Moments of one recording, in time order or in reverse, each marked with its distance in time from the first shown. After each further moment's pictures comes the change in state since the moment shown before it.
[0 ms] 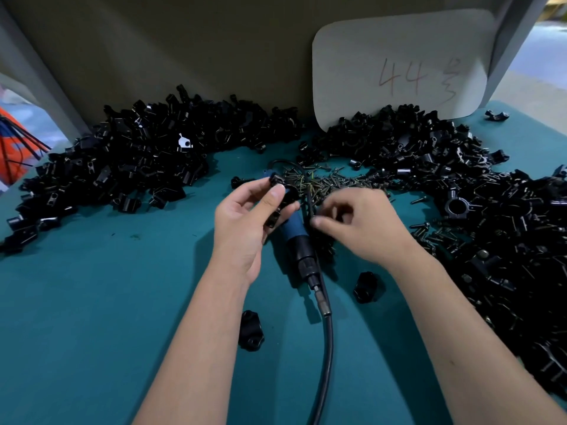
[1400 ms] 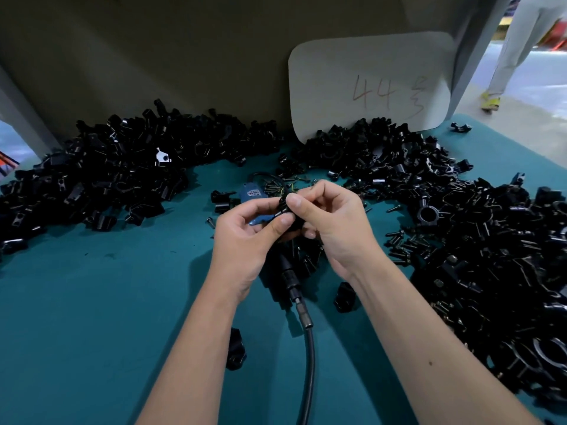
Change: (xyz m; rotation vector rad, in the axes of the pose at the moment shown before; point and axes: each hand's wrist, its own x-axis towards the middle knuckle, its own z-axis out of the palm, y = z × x) left_hand -0.002 -0.014 0.006 0.208 -0.262 0.127; right_hand 0.000 -0.035 0.011 1.140 0.150 0.168
